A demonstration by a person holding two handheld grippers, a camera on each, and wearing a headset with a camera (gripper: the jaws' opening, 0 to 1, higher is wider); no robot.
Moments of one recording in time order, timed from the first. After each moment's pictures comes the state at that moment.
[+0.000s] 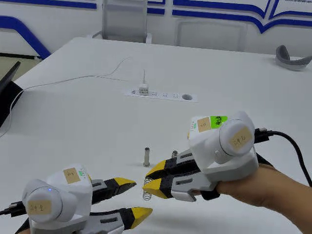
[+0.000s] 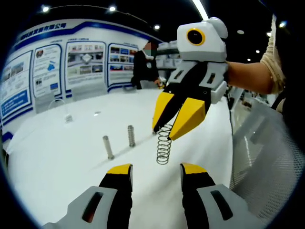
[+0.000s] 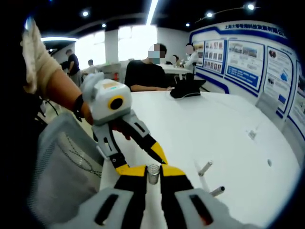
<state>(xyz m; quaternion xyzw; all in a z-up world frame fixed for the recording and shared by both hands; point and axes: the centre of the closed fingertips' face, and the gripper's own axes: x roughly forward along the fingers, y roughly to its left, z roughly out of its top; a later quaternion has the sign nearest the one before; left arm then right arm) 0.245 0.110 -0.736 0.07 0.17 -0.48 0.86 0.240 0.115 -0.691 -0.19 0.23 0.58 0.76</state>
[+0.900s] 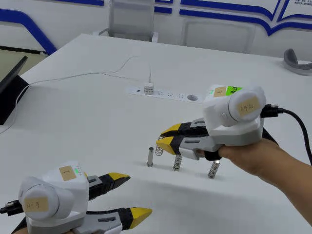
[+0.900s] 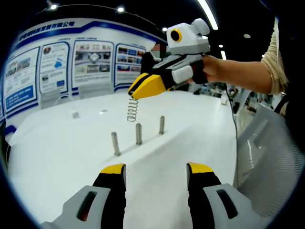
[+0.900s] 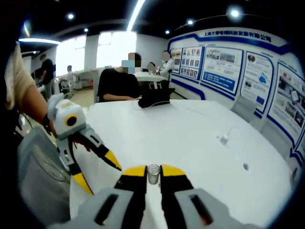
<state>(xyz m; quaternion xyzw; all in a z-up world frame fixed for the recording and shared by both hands) 0.249 0.121 -0.739 0.05 0.17 -0.46 0.87 0.326 0.098 -0.664 -0.18 0.19 0.49 0.83</state>
